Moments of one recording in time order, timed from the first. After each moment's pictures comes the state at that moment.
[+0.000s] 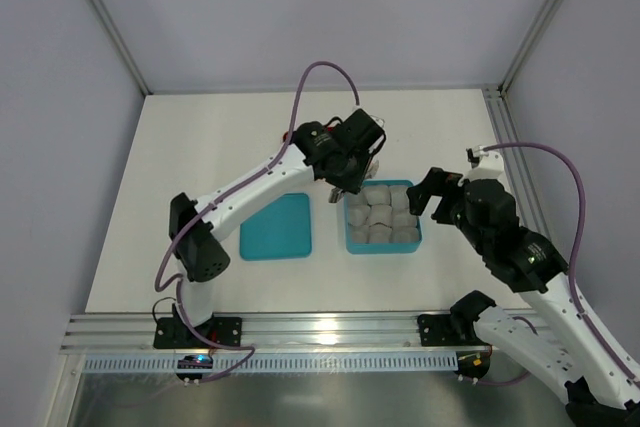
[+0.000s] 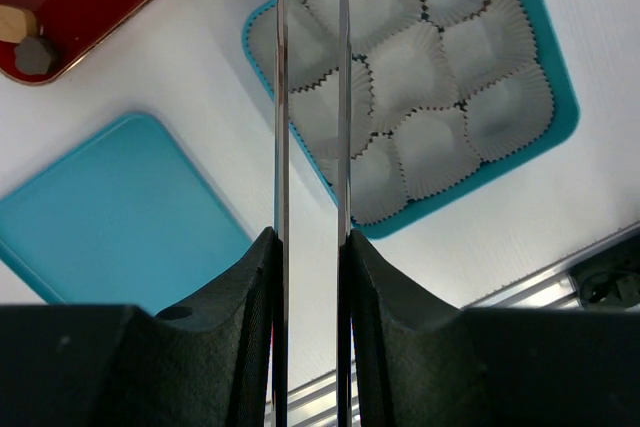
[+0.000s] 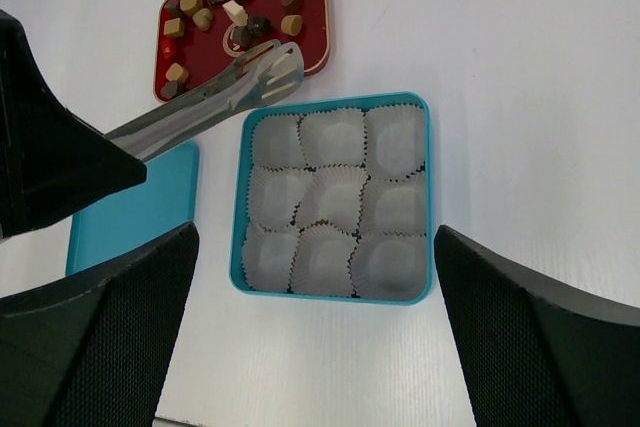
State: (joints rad) left arm -0.93 1.92 1.99 -1.10 -0.17 -0.40; right arm 0.56 0.66 0.89 -0.66 0.31 0.52
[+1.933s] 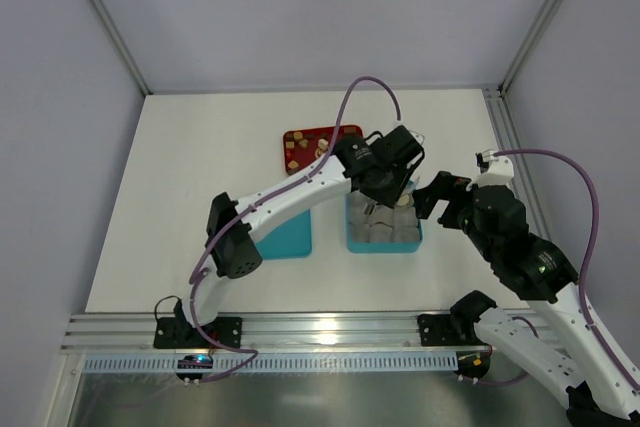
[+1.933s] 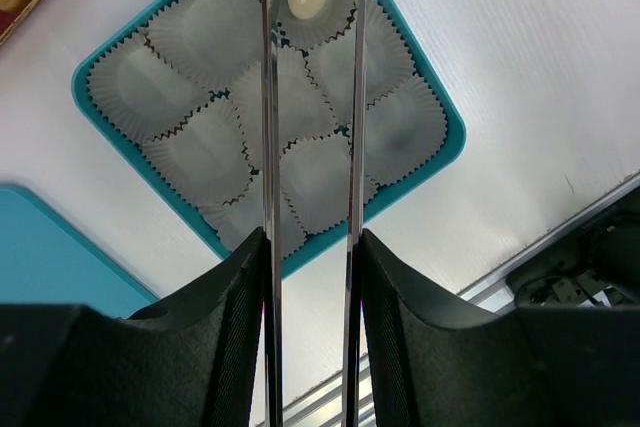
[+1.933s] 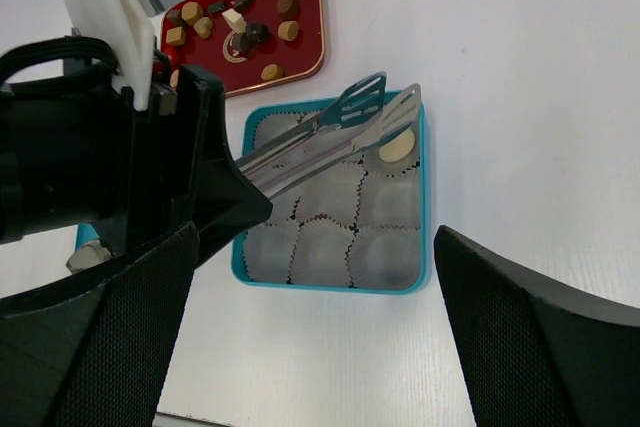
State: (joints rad) left arm -1.06 2.14 2.21 -1.07 -0.13 -0.42; right arm 0.56 0.62 0.92 -0.73 0.34 0.54
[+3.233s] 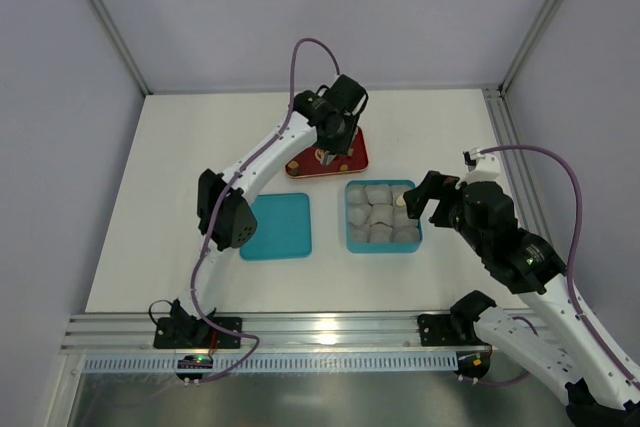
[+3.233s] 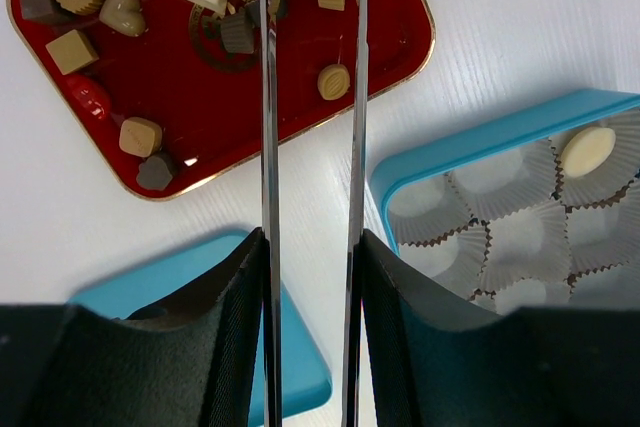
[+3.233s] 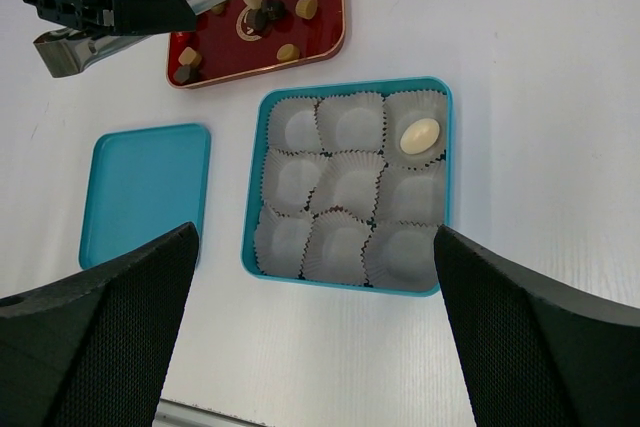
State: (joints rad) left arm -0.73 2.22 2.31 -1.10 -0.19 -0.31; right arm 0.56 0.65 0.88 -0.68 0.28 0.54
